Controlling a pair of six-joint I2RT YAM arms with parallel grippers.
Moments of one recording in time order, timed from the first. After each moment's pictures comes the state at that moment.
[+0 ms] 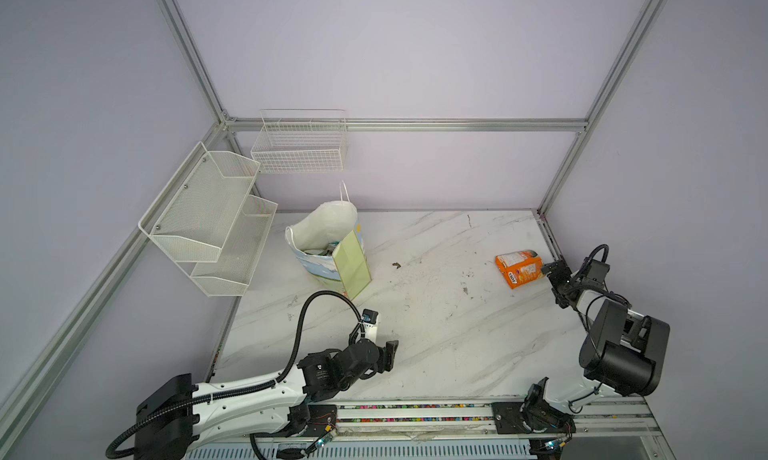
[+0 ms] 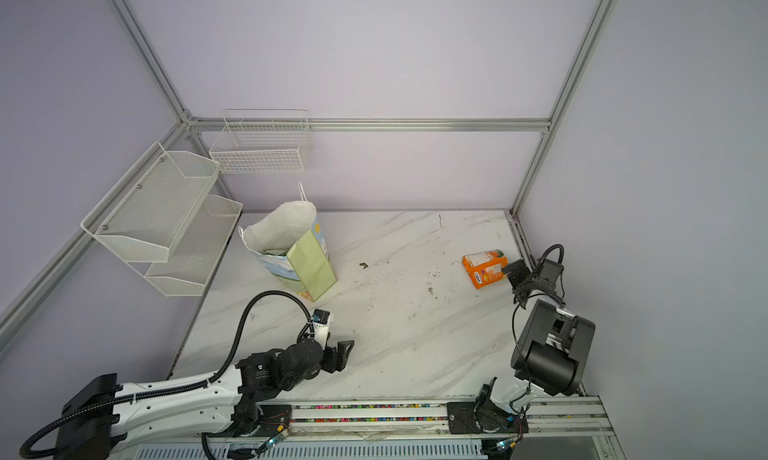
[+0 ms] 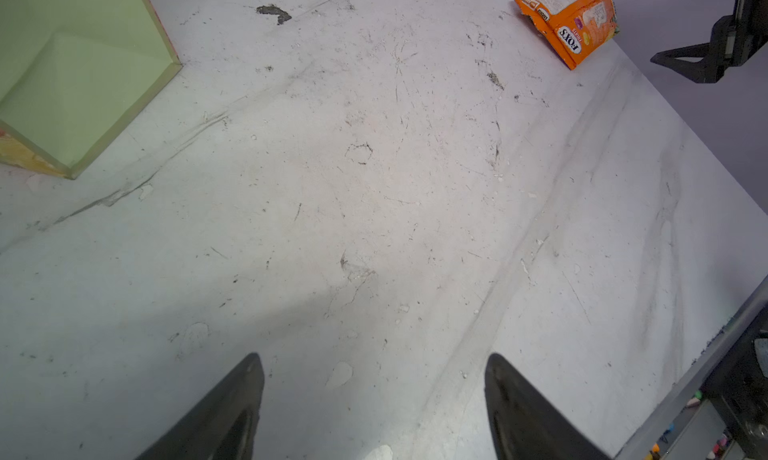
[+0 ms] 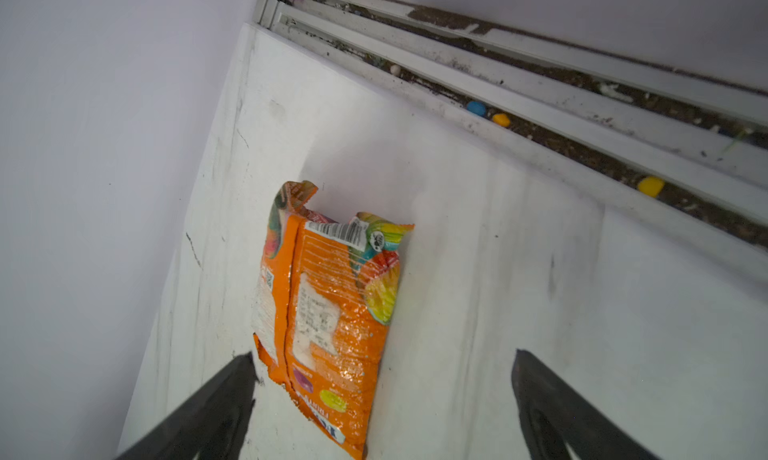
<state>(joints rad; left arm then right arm) -1.14 0.91 0.36 -0.12 -0.45 -0.68 -0.49 1.57 0.78 0.06 -0.30 0.73</state>
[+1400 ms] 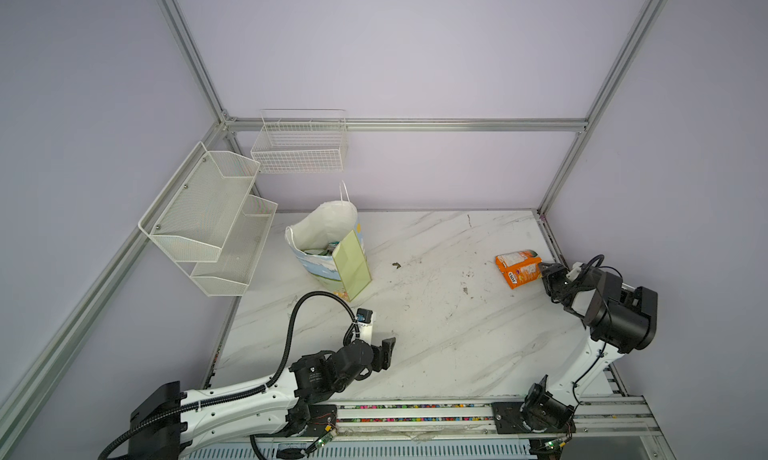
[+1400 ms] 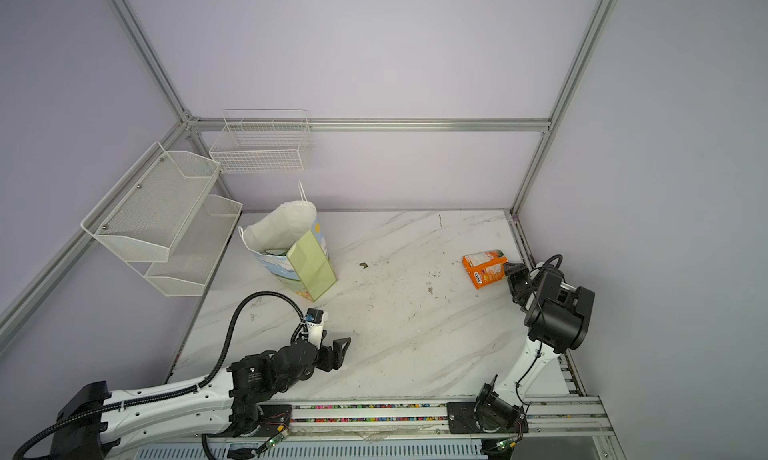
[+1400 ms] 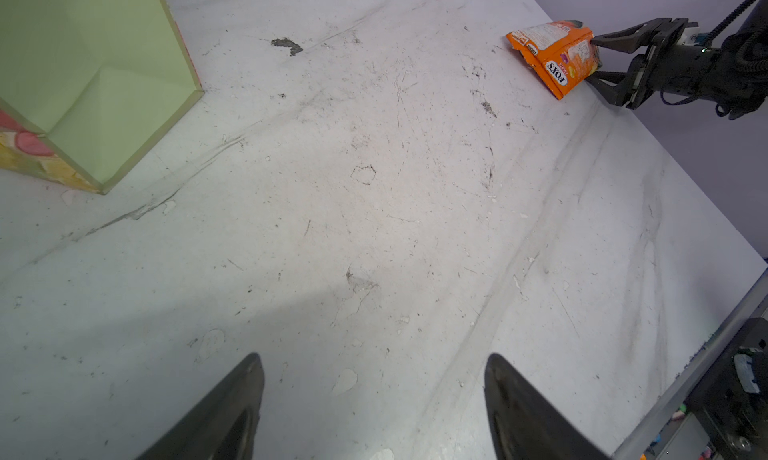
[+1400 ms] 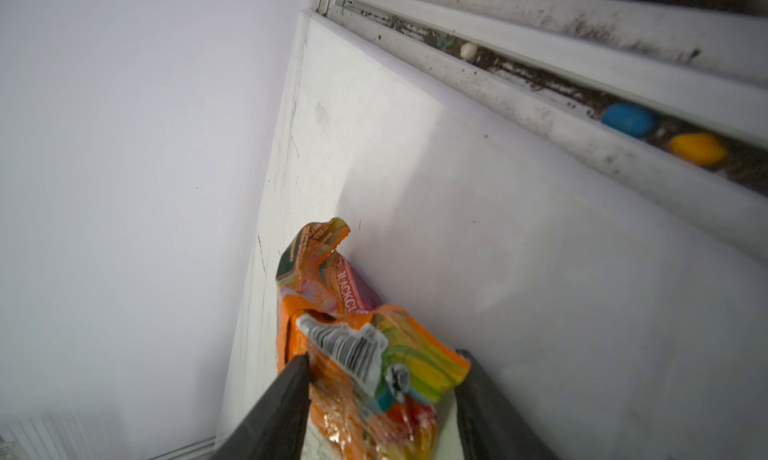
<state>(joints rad) -1.14 0.83 0.35 -0.14 -0.47 -0.67 -0.55 1.95 0.81 0.55 -0.60 0.86</state>
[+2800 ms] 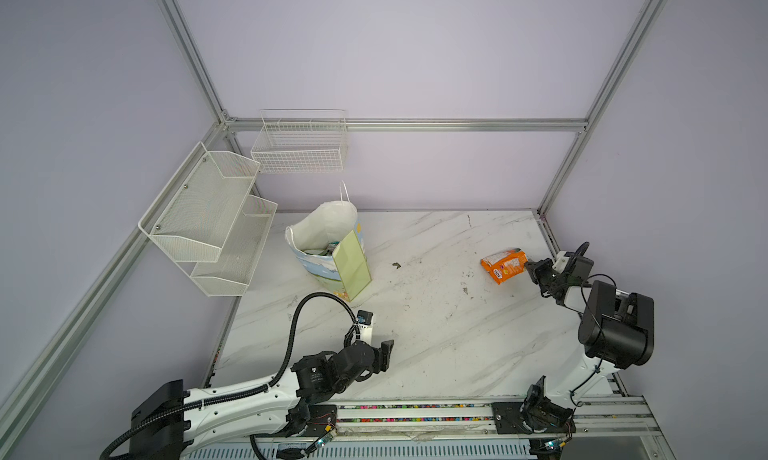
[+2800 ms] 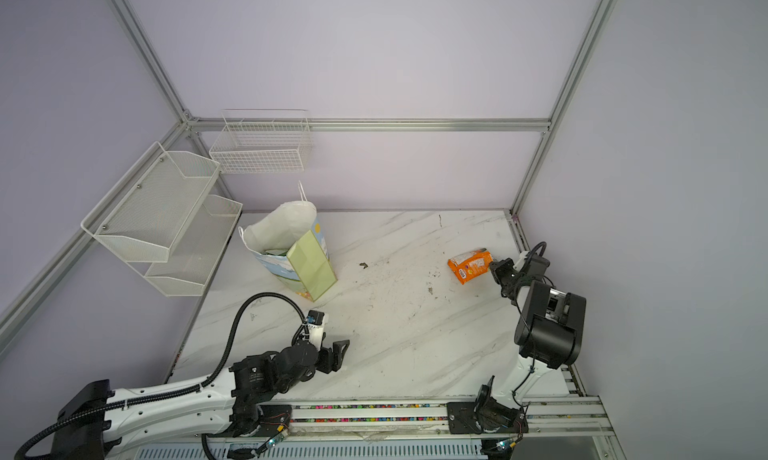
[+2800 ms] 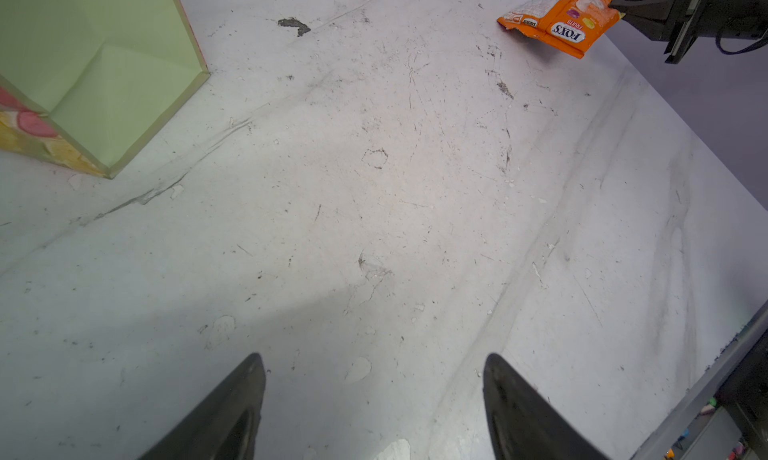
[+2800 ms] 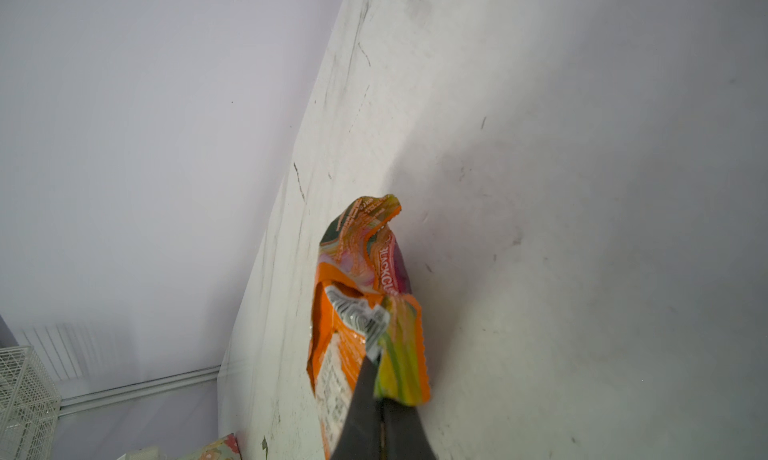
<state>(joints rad) -1.14 0.85 0.34 -0.15 -0.48 -0.67 -0.41 1.74 0.79 0.36 -0.60 0.80</state>
